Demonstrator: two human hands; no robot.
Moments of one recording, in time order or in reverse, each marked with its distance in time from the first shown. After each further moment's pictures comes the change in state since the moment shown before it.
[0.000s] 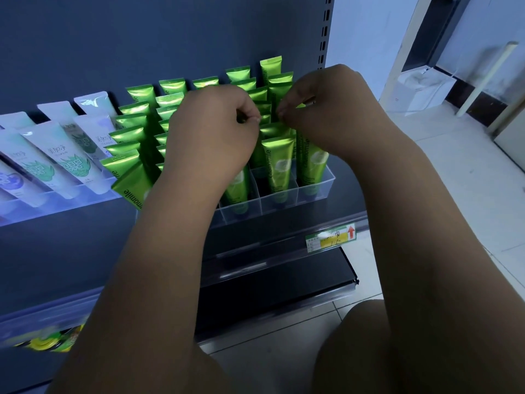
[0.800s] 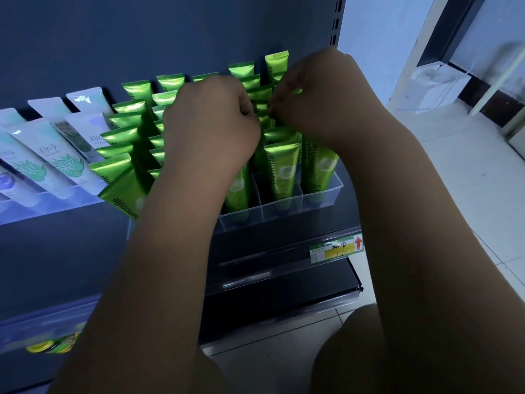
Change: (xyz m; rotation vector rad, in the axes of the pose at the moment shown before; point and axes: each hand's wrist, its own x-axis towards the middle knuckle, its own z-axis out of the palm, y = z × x) left_hand 0.023 -0.002 0.011 0.200 -0.033 -0.112; right_hand 0.029 -0.007 0.012 -0.146 -0.004 -0.044
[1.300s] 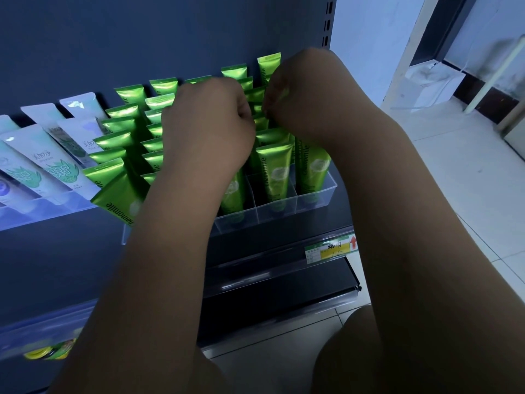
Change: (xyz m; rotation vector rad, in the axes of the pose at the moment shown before) left_hand 0.005 0.001 0.008 0.034 -0.006 0.046; right_hand 0.008 0.003 0.001 -0.115 -0.020 -0.084
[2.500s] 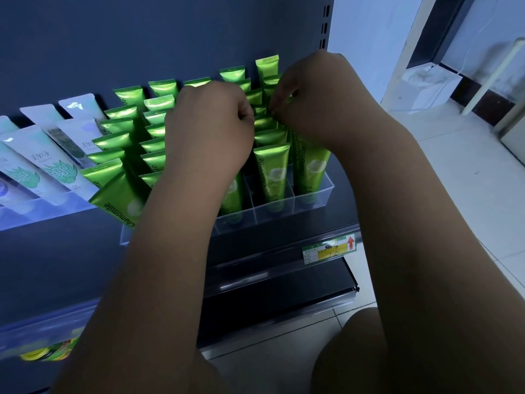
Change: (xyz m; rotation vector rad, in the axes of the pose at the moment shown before) left_hand 0.001 -0.002 0.006 -0.032 0.018 0.044; right_hand -0.003 0.010 -0.003 -0.015 -0.016 0.044
